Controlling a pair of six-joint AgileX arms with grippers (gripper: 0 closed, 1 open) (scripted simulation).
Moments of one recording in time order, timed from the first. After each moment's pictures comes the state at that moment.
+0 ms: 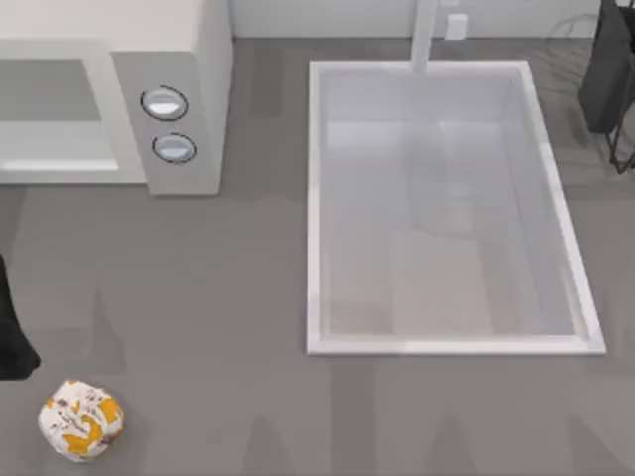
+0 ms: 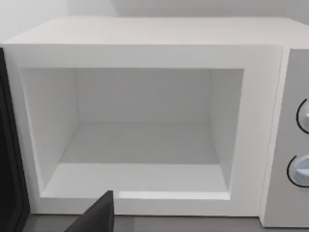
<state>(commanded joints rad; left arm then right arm) 0.00 0.00 0.00 0.00 0.00 0.00 0.00 0.00 0.00 0.00 0.00 0.00</state>
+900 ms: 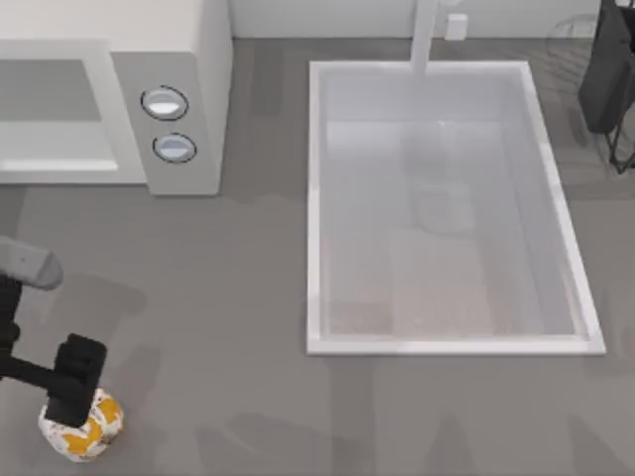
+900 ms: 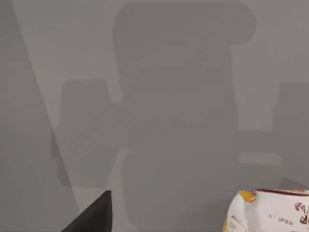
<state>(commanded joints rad) -0.18 0.88 0.49 -0.59 0.00 0.16 0.00 0.00 0.00 0.00 0.00 0.00</state>
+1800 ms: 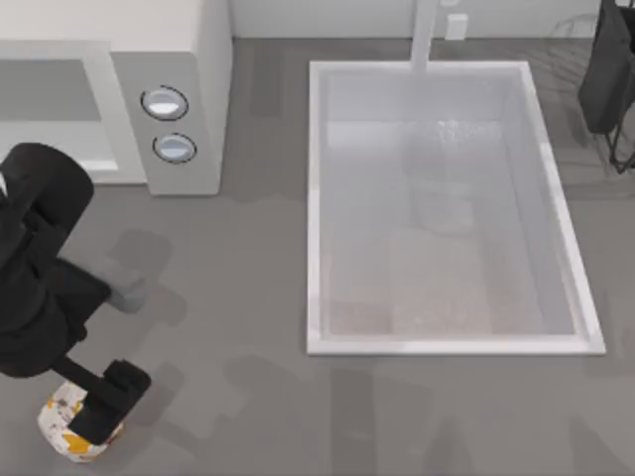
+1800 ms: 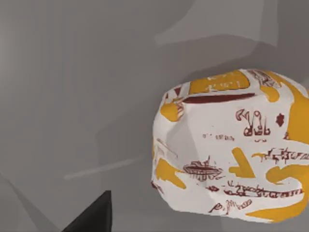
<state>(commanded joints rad) -0.29 1.43 0.82 -0.96 0.00 0.27 0.00 0.00 0.00 0.00 0.00 0.00</state>
